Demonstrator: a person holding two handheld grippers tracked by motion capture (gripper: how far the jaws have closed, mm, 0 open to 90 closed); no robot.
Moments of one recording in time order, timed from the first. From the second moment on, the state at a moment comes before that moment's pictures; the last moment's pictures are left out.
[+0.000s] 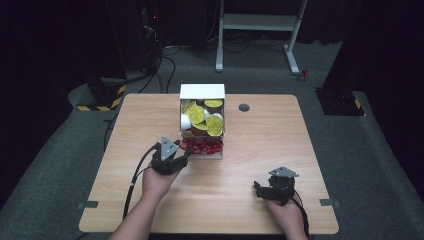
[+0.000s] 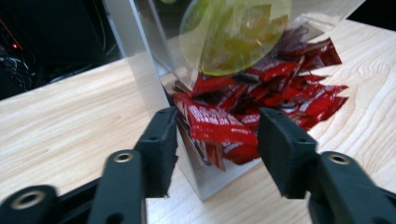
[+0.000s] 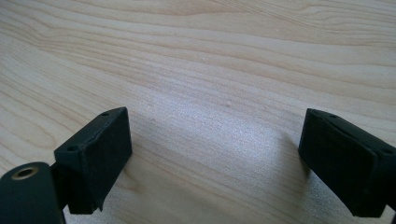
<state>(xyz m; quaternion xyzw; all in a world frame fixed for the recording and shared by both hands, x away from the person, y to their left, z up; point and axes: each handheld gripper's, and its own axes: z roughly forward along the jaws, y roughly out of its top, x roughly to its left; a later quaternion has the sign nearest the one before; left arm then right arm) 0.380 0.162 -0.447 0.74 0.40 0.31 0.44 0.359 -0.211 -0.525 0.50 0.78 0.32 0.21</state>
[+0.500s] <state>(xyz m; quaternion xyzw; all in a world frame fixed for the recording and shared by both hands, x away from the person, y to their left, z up) 0.376 0.164 -0.445 0.74 0.40 0.31 0.44 0.359 -0.211 -0.525 0.50 0.78 0.32 0.21</state>
